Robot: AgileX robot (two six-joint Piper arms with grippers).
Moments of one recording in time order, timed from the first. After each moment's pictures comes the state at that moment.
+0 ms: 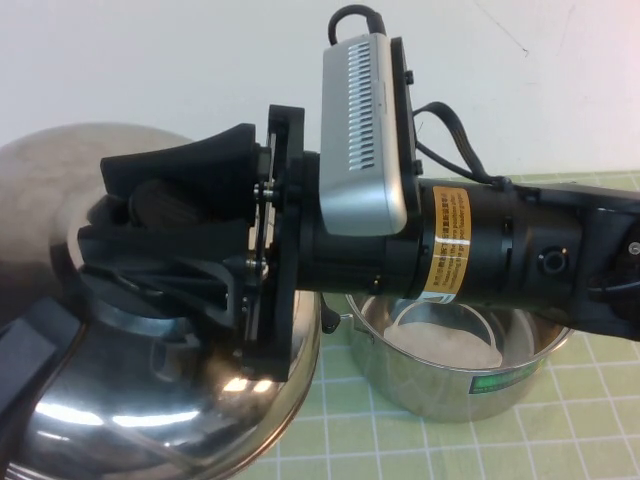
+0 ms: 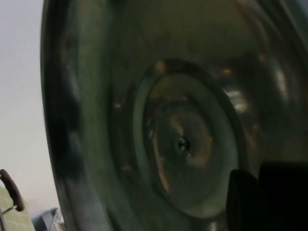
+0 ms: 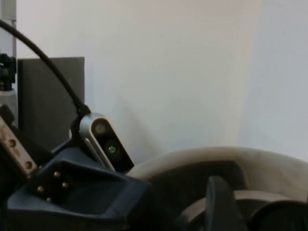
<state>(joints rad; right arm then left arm) 0.82 1.59 -1.17 -1.01 -0.88 0.81 -0.07 0.45 -0.24 0.92 -0.88 -2.20</state>
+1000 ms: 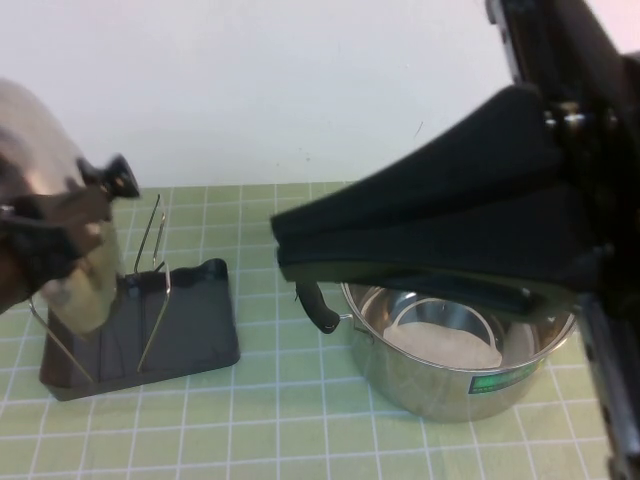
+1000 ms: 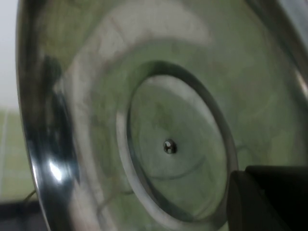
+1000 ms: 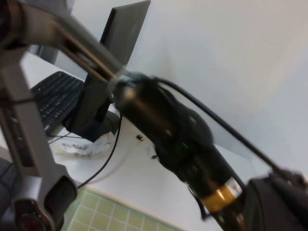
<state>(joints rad) 0.72 1.20 -1.27 -1.76 -0.95 1.33 -0.07 0.93 -0.65 1.71 -0.31 -2.16</state>
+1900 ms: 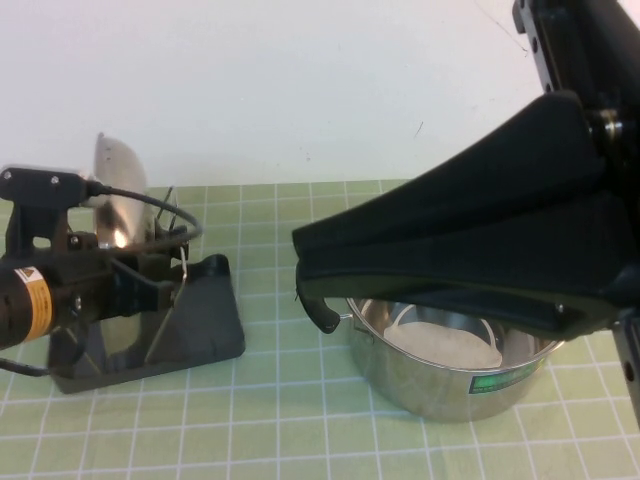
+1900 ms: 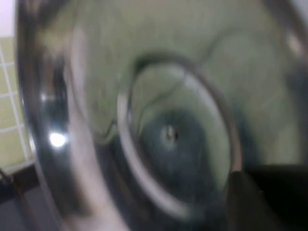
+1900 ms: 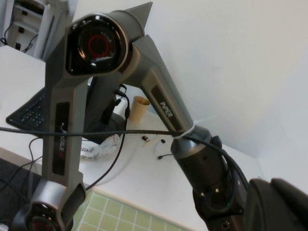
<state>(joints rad) 0.72 1.17 -1.26 -1.78 -0.95 1.39 -0.07 1.35 -0.72 1.70 -0.36 -1.74</state>
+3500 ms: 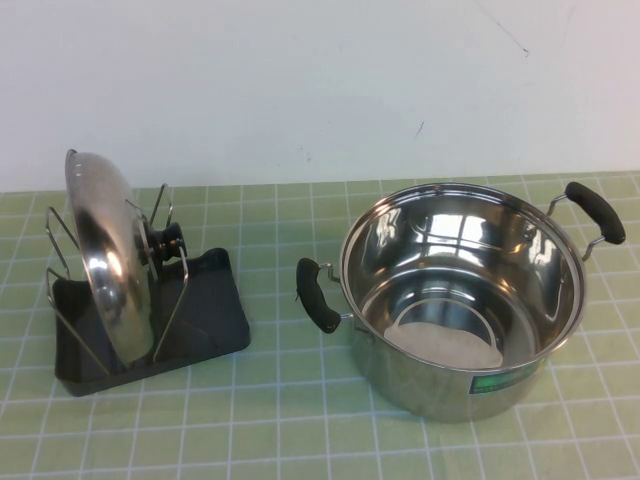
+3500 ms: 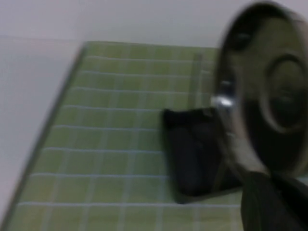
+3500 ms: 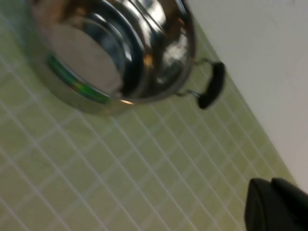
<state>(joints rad) 0.72 0.88 -1.24 -0.43 1.31 -0.37 -0.07 0.60 -0.71 0.15 0.69 -0.28</state>
